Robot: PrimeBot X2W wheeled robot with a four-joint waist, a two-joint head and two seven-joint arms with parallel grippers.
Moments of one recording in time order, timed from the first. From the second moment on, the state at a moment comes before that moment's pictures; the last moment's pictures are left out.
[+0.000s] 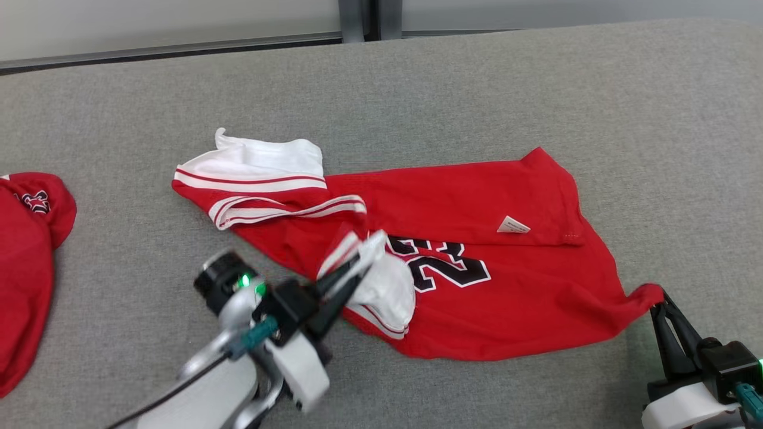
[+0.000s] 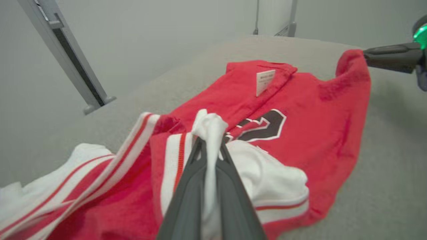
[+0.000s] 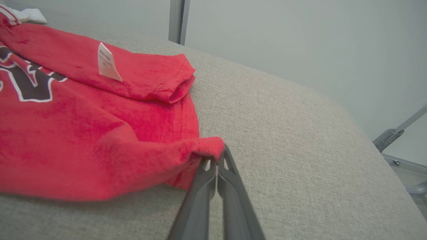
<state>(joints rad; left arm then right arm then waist) -0.57 0.40 -0.98 0.27 -0.47 -0.02 -0.26 -0.02 -0.23 0.04 0.25 -0.06 0.13 -0.26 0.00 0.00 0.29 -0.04</state>
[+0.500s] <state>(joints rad) -0.41 0.65 -0.97 -0.22 -0.49 0.17 0.06 0.00 -0.23 0.04 0.27 -0.06 0.13 -0.26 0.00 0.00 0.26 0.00</state>
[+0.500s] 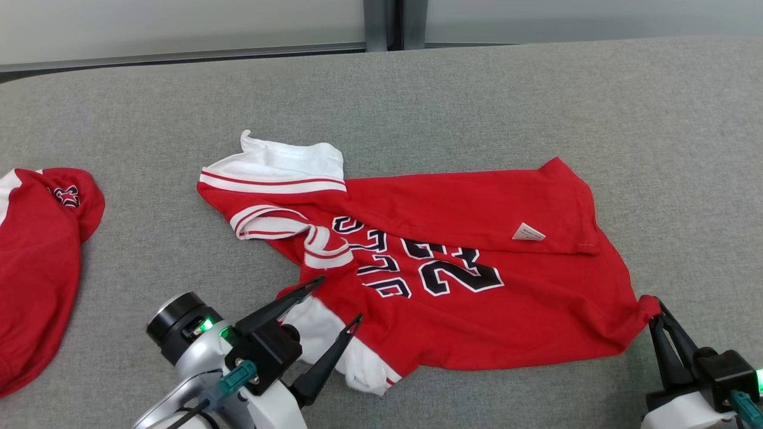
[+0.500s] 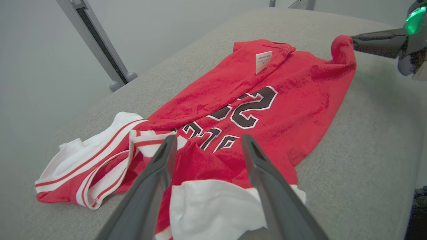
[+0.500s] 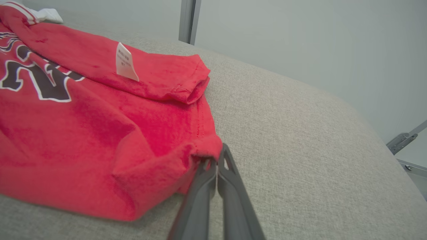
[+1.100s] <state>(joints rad) -0.17 0.91 -0.96 -0.38 -0.55 0.30 0.08 0.03 -0.23 0.02 0.26 -0.05 0.13 -0.26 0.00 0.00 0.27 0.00</state>
